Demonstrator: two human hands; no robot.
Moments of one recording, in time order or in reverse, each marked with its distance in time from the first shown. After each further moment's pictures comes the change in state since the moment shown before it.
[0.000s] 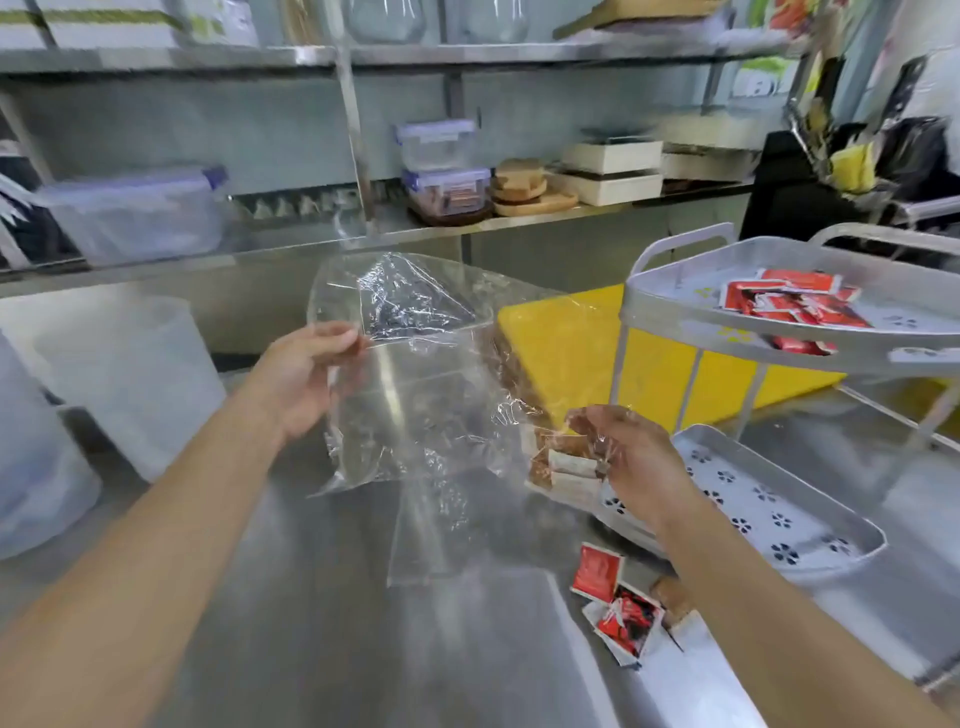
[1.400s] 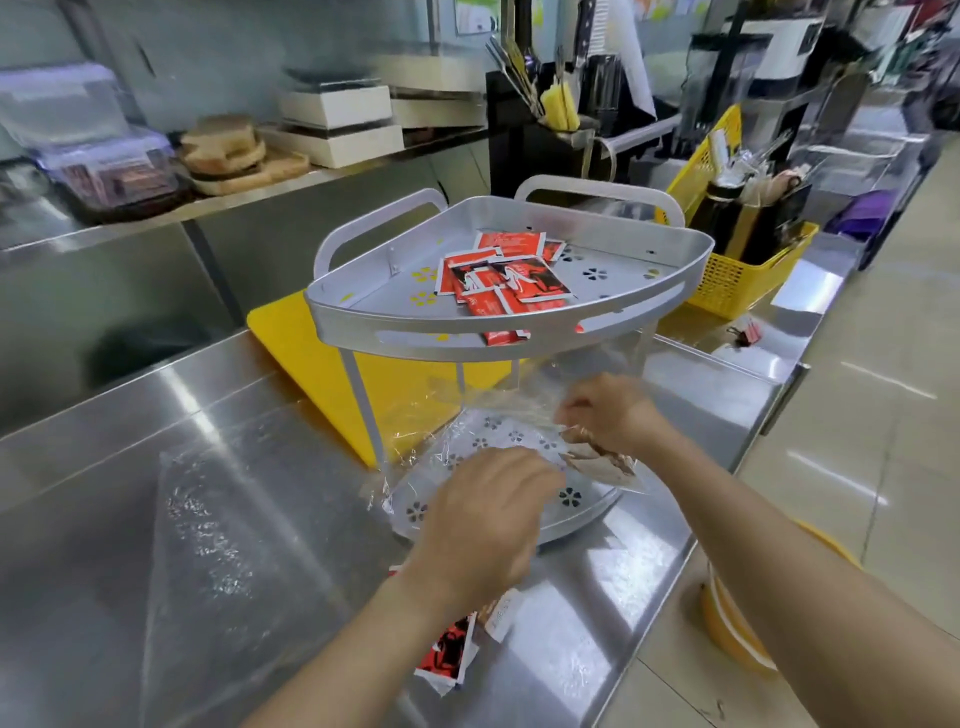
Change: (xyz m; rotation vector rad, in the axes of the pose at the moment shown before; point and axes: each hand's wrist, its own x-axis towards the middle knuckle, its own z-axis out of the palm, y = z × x) left_hand -0.062 -0.180 0.271 0.849 -0.554 1.390; right_hand -0.016 -0.103 -0.179 -1.467 0.354 0.169
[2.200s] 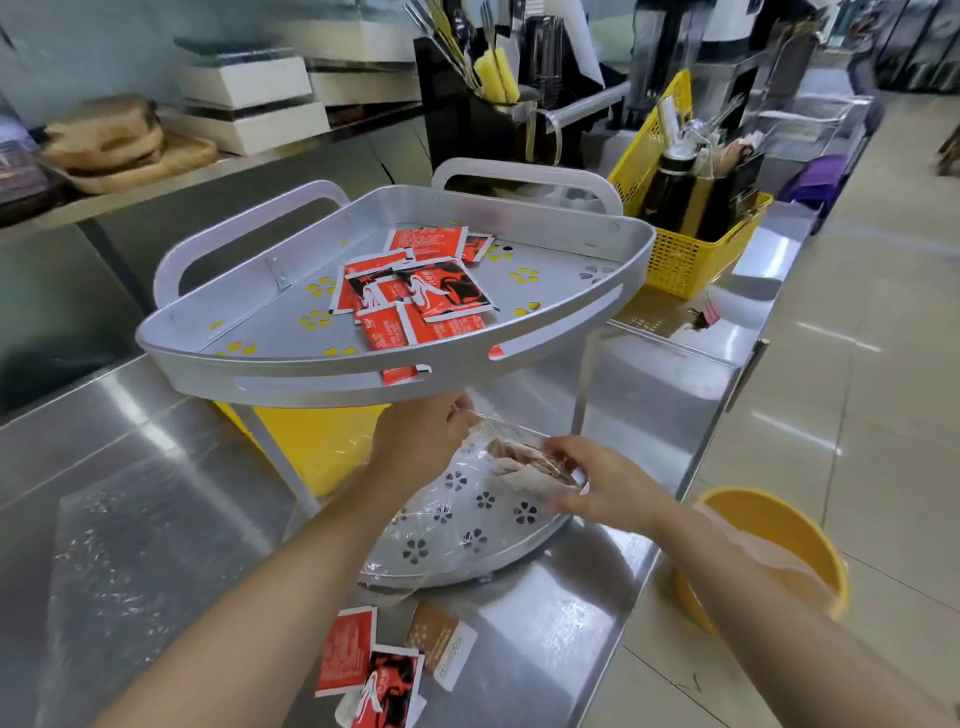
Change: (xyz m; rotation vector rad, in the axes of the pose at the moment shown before) left_hand 0.068 -0.079 0.070 -0.077 -0.530 -0.730; right_hand -0.020 0.088 0.033 0.068 -0.084 -0.118
